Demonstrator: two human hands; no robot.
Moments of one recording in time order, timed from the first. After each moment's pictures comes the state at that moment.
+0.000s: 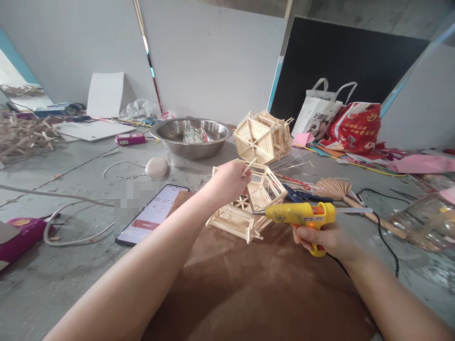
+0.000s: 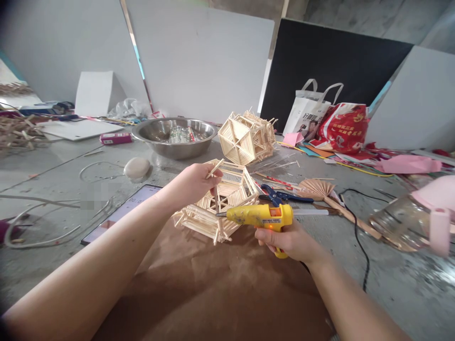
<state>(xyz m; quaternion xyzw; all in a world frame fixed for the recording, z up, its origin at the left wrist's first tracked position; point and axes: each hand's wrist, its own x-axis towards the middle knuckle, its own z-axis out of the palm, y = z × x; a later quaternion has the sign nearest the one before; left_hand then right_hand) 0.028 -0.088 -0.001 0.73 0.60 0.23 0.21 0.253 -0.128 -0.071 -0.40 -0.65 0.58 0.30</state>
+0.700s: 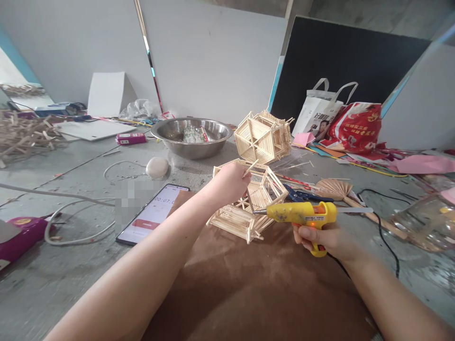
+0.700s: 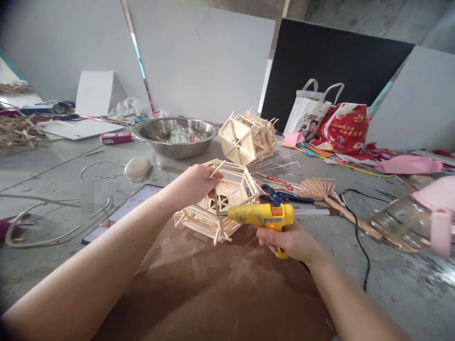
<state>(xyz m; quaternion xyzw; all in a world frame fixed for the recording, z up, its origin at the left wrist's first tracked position) 0.030 -0.090 0.003 0.74 0.61 0.19 0.19 0.255 -0.126 -0.077 -0.38 -0.64 0.59 0.31</state>
